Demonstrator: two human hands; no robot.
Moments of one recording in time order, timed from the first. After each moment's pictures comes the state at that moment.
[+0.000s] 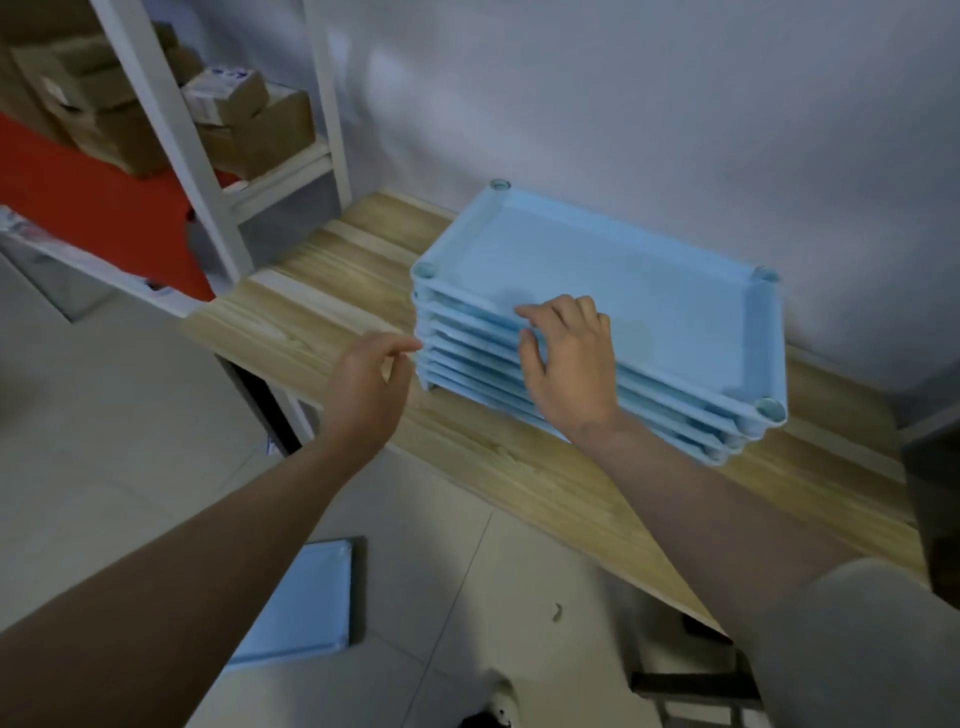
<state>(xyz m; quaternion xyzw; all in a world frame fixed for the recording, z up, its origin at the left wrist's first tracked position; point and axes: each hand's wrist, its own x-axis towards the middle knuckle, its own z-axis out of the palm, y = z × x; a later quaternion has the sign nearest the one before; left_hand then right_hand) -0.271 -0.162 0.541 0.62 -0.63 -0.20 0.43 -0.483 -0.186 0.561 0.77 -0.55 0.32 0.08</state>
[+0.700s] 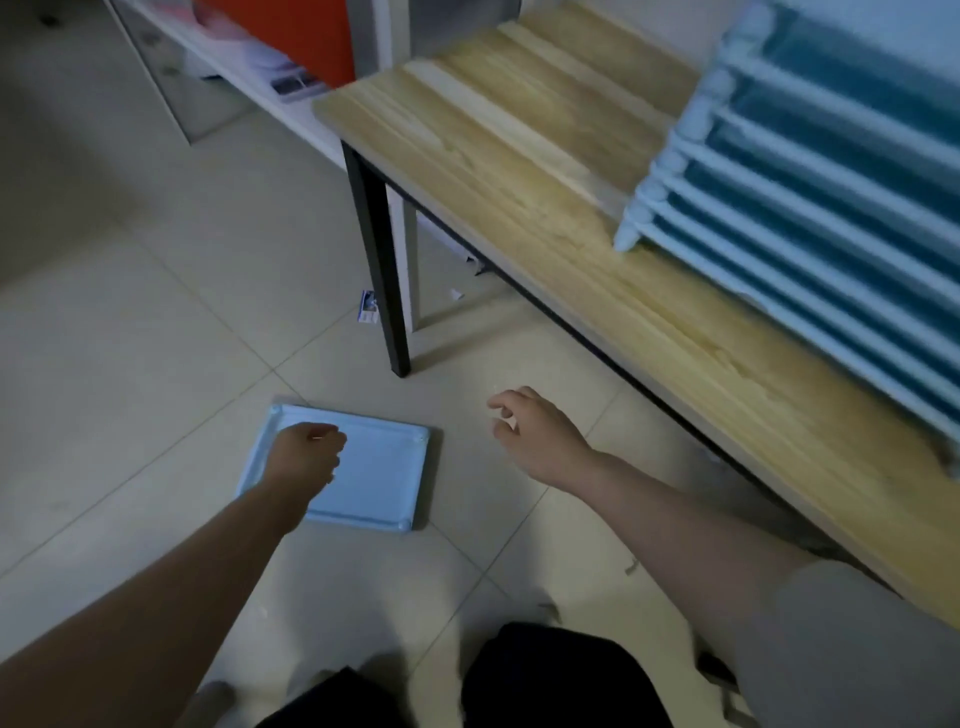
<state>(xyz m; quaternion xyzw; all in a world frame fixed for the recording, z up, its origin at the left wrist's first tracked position) -0.075 -0.022 0.248 0.80 -0.17 -0.46 0.33 -0.321 -0.125 0.275 0.79 -0.52 -0.01 -0.34</state>
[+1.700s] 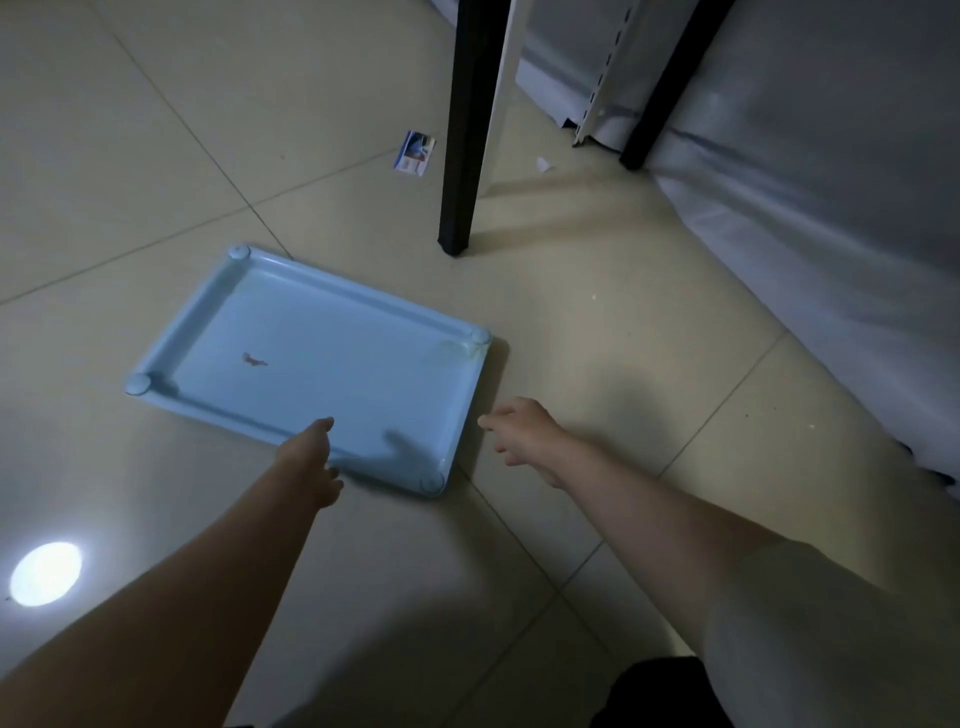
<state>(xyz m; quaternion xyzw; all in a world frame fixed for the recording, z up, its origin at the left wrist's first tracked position) -0.031 0.001 -0.270 0.68 0.25 -0.51 0.46 -0.229 -0.108 -0.214 0.56 -0.63 -0.05 -0.53</state>
